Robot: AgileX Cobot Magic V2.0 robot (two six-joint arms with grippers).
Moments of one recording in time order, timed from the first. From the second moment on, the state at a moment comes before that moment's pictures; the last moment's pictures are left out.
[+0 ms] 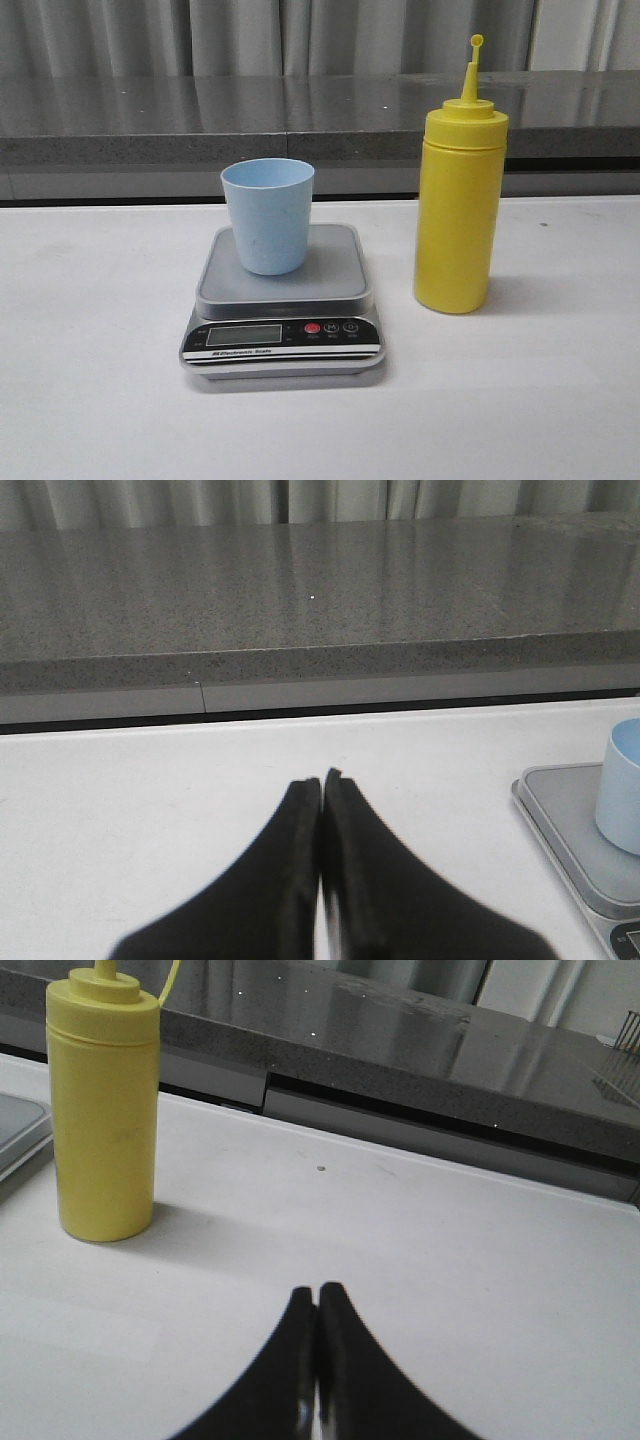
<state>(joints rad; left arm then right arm) -0.06 0.34 -0.34 -0.04 0.25 -0.01 0.09 -0.01 0.03 -0.11 0.18 -0.05</state>
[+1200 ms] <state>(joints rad) -0.06 0.01 0.00 0.04 -0.04 -0.01 0.09 -0.01 0.03 -0.11 0.18 -0.05</state>
